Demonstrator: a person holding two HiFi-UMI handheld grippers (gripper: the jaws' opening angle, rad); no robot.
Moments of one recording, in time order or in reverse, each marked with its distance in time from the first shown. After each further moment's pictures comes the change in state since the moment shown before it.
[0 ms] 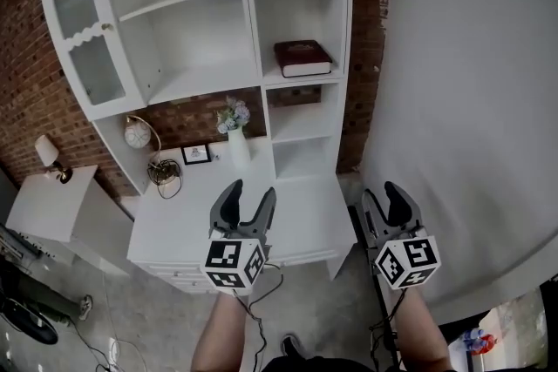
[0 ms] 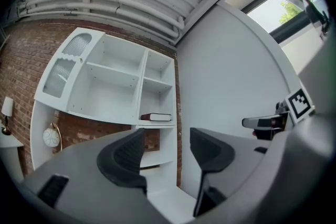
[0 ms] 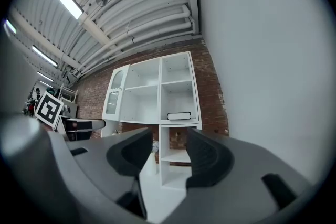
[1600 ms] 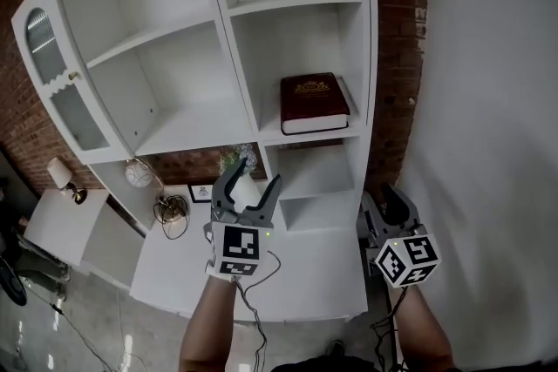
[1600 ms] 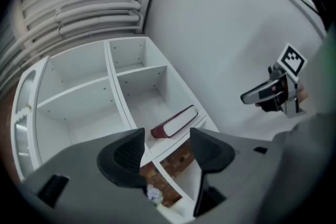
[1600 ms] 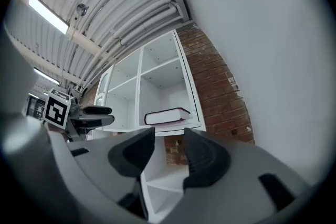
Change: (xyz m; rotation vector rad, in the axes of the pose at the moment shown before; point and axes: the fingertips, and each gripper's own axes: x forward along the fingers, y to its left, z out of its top) left arm 0.261 0.062 0.030 0.571 0.079 0.093; right arm 0.250 -0.115 -0.024 0.129 -0.037 0.138
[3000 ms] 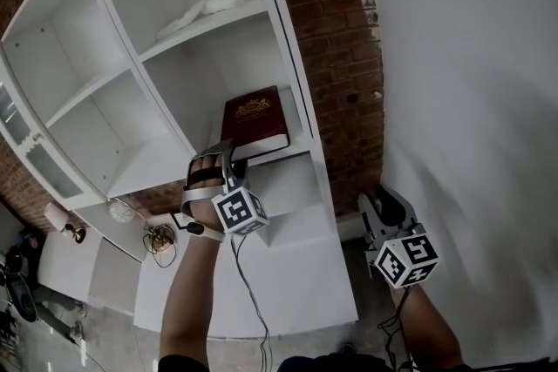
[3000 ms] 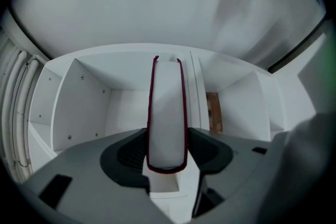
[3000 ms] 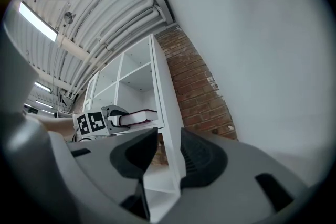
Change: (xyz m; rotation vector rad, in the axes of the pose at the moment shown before) left arm 0.174 -0.031 -0.024 0.981 0.373 0.042; right arm -0.015 -0.120 -0.003 0.072 -0.016 -0.060
